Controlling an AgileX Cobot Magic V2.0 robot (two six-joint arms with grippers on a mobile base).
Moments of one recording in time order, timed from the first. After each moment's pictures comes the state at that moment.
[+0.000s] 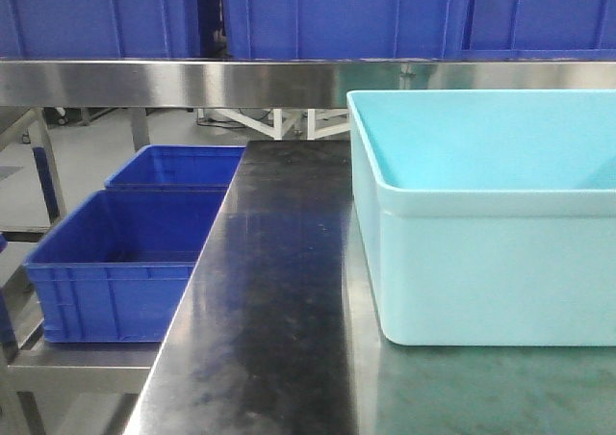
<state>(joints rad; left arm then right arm) -0.06 -0.01 0.01 0.01 0.13 -0.02 0.02 1.09 -0.98 -0.04 0.42 0.11</state>
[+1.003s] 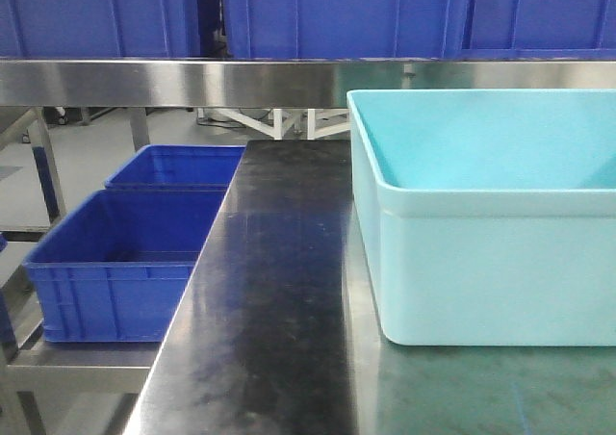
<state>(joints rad) -0.06 -0.01 0.01 0.01 0.13 -0.02 0.15 1.42 -1.25 0.01 1.08 -0.39</state>
